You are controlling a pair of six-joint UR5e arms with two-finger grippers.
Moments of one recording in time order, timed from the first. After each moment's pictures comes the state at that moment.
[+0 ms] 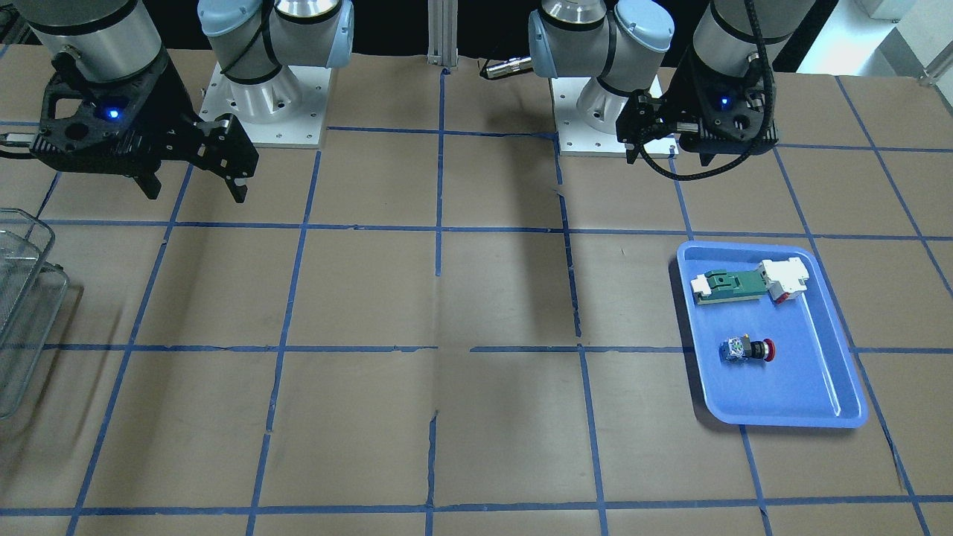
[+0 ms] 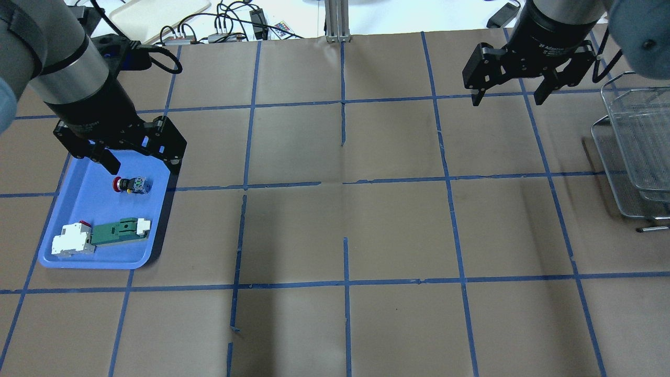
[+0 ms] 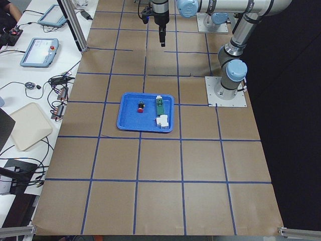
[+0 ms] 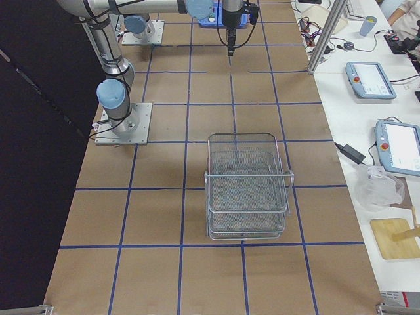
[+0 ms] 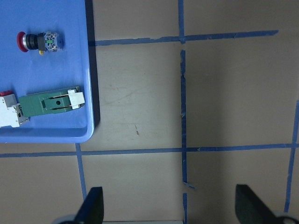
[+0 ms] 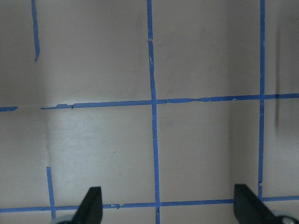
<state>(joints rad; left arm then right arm) -1.50 -1.48 -1.65 -1.70 1.62 0.10 1.55 -1.56 1.52 -1.58 -1.56 0.01</state>
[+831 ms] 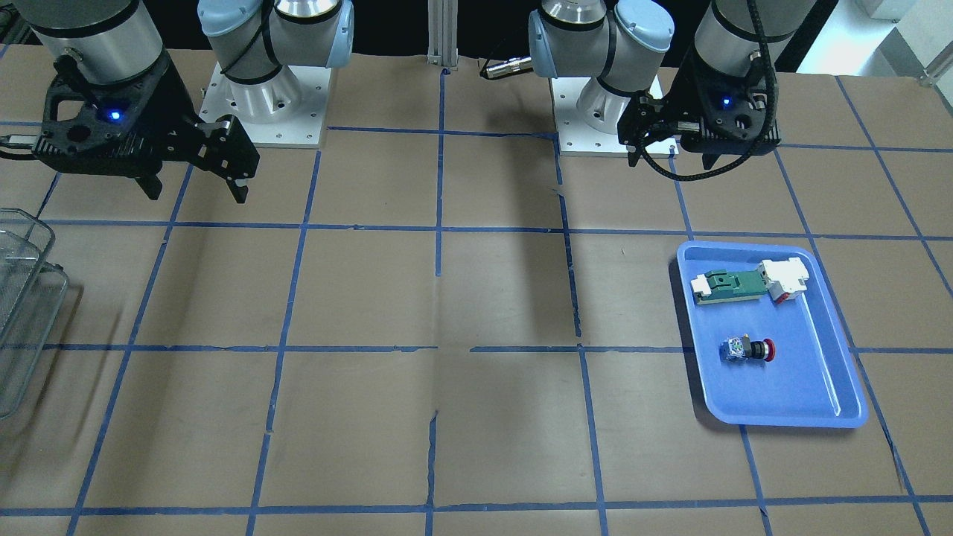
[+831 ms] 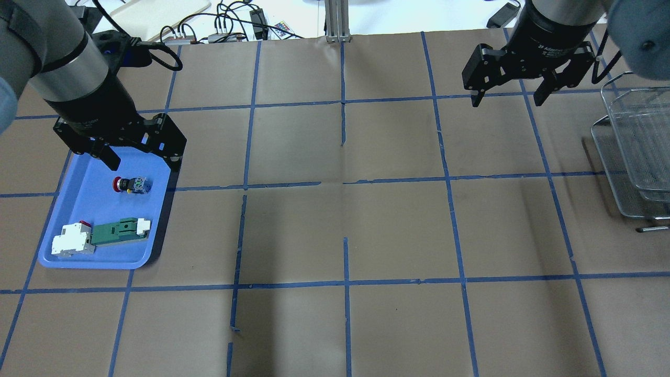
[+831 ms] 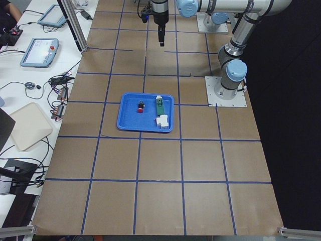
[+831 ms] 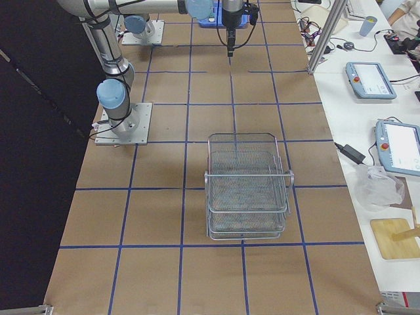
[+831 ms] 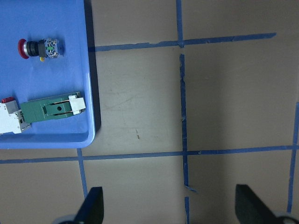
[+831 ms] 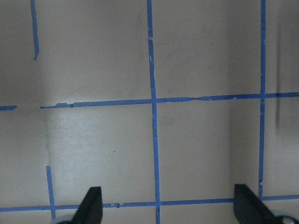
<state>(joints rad) -1.50 -1.48 -1.64 -1.67 1.62 0.12 1.55 -1.56 1.52 -1.58 -1.56 0.01</state>
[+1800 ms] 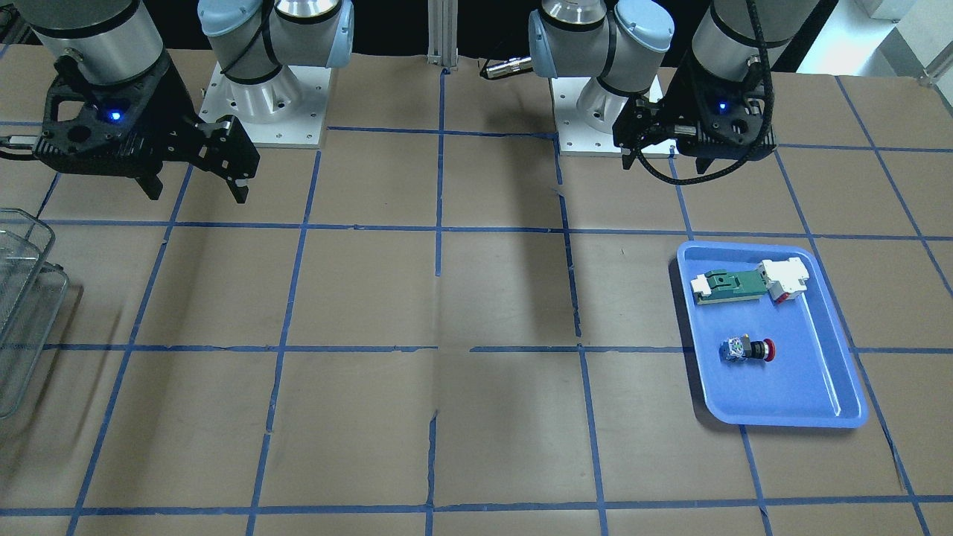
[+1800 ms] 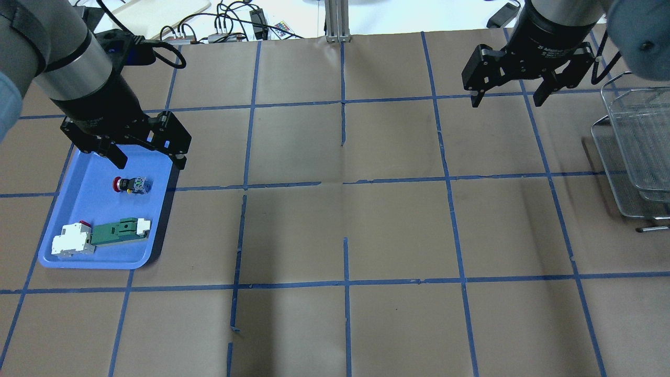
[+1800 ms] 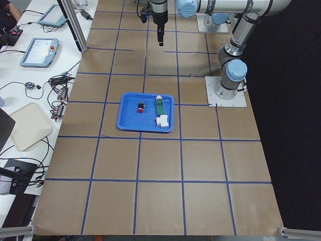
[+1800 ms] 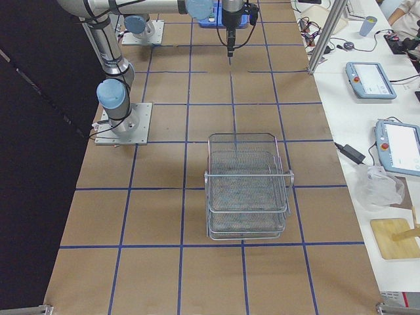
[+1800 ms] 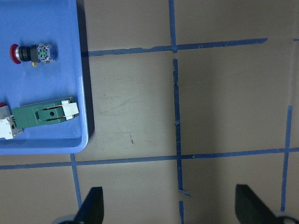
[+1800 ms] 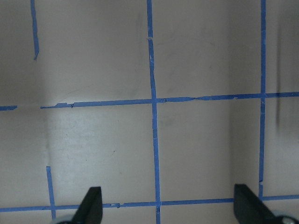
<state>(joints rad) -1.50 -1.49 -1.65 -1.67 1.59 0.12 1.55 -1.56 1.52 -1.58 -1.56 0.01</state>
